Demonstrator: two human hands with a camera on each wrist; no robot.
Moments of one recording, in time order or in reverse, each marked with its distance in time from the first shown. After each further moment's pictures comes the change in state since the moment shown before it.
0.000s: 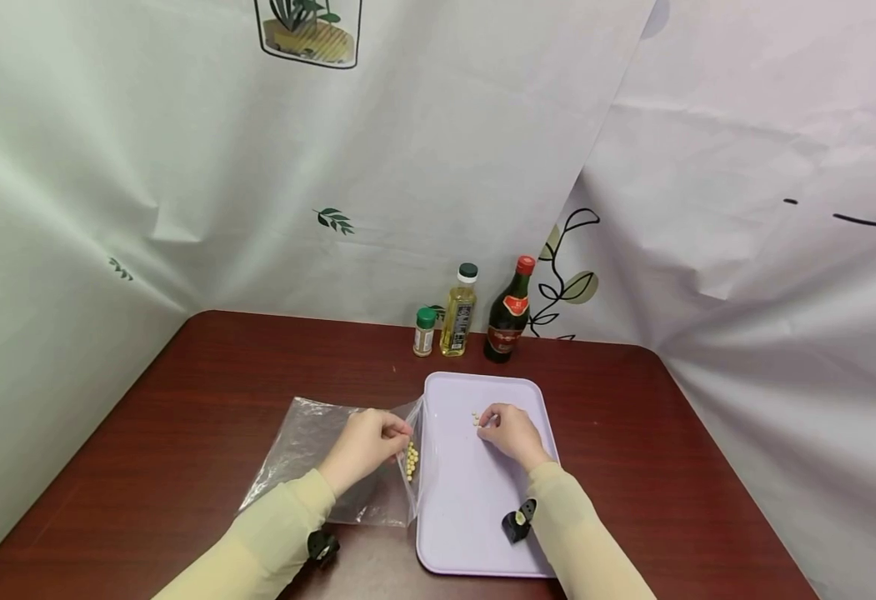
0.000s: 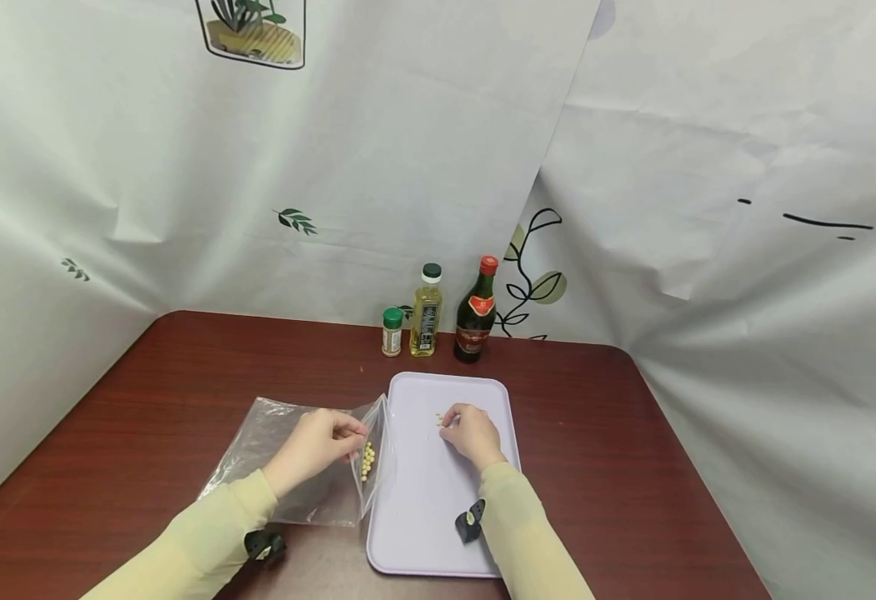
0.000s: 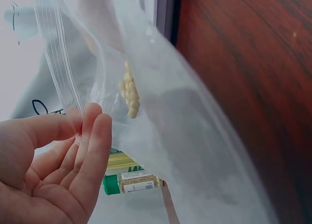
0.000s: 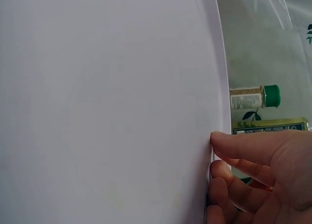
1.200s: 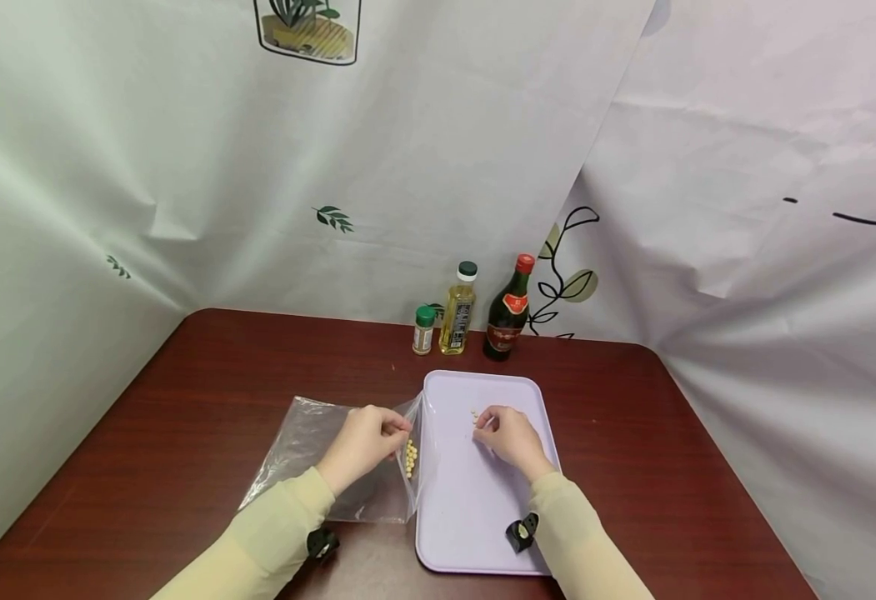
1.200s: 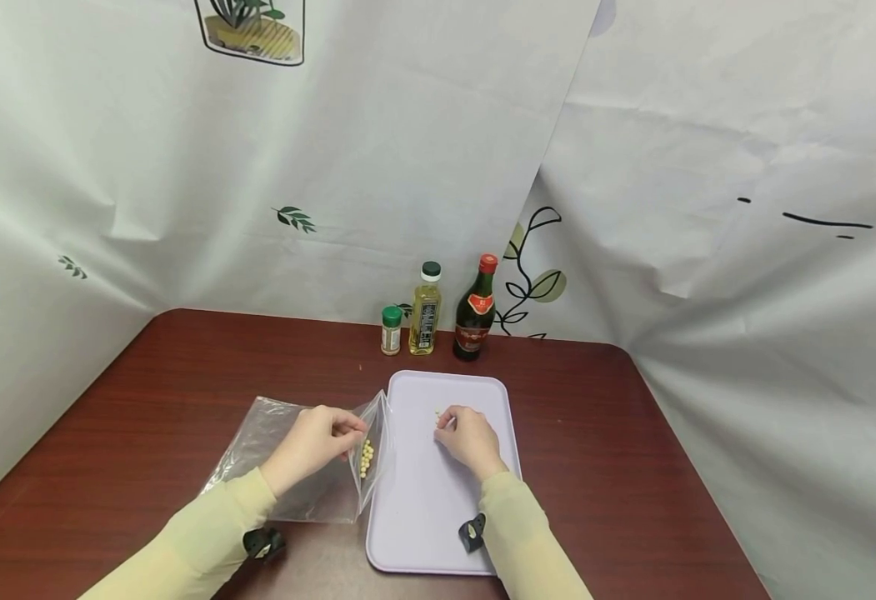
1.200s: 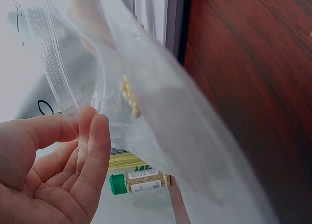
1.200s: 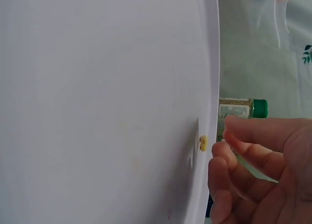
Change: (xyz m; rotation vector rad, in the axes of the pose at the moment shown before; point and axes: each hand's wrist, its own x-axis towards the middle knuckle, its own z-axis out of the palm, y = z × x) left_hand 0.000 0.003 -0.003 0.035 0.021 0.001; right_hand -0.015 -0.013 -0.005 0.037 0.008 -0.004
